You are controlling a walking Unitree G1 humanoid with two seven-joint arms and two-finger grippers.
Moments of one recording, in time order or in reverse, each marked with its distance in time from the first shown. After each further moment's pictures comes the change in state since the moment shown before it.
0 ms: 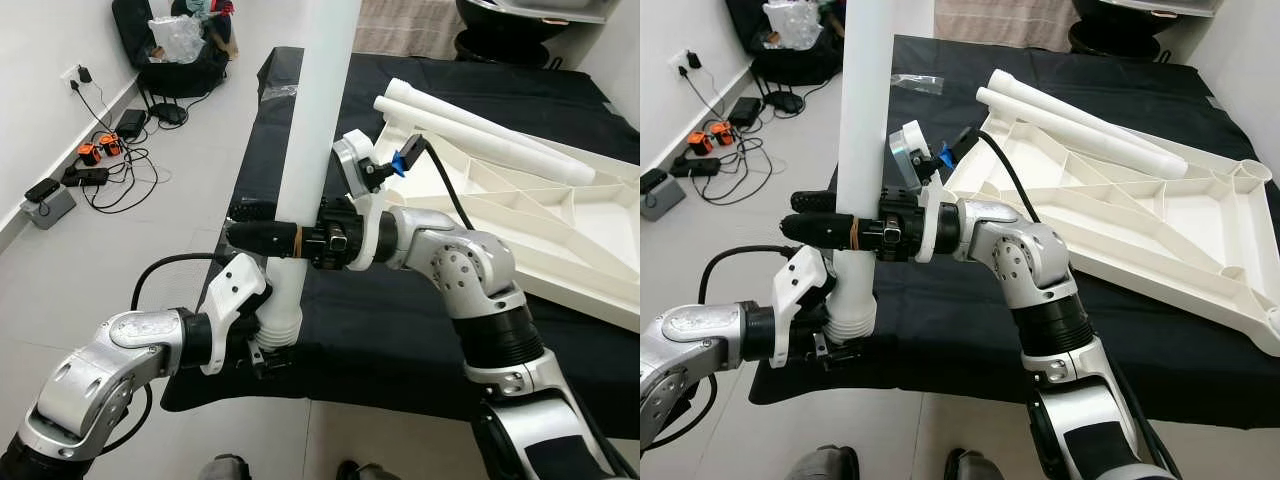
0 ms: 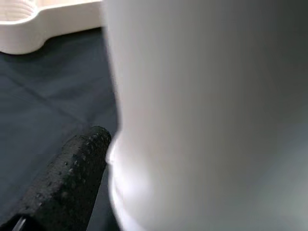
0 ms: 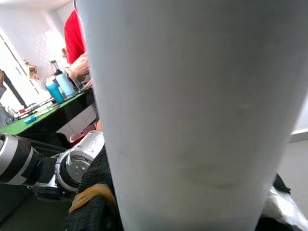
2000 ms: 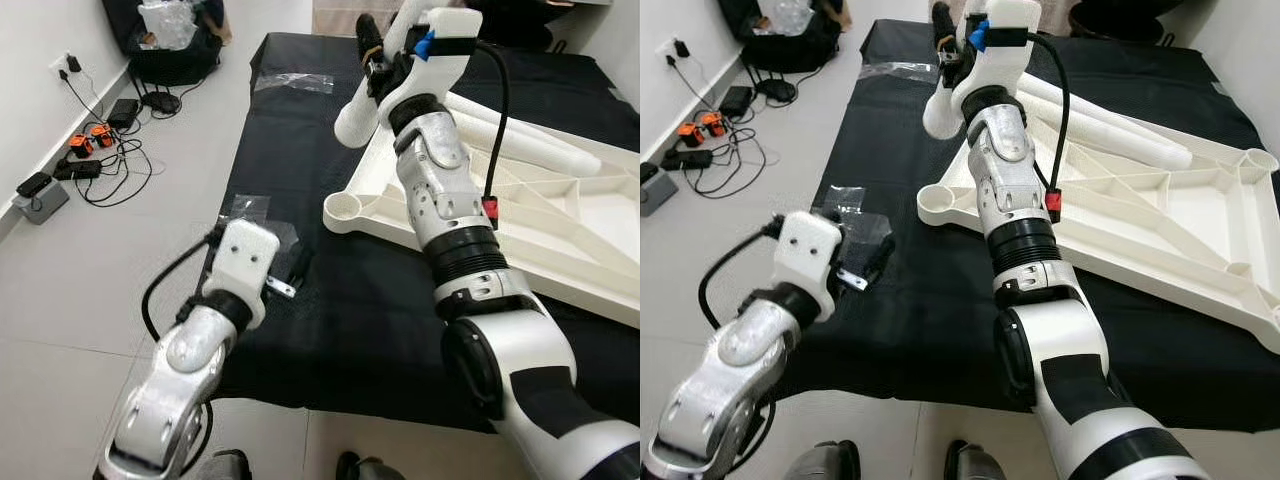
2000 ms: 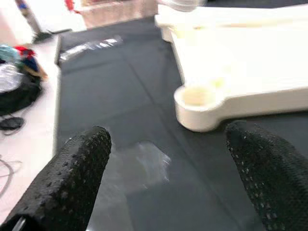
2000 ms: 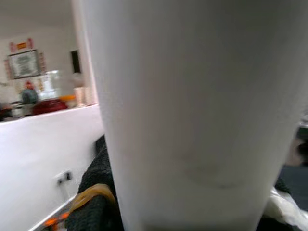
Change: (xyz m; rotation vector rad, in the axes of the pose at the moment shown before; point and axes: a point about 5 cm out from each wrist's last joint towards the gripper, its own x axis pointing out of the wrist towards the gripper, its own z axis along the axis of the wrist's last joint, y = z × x) left arm 0.019 0.010 0.032 0.125 -0.303 0.829; right arm -0.046 -0.073 0.099 -0.682 -0.513 -1.304
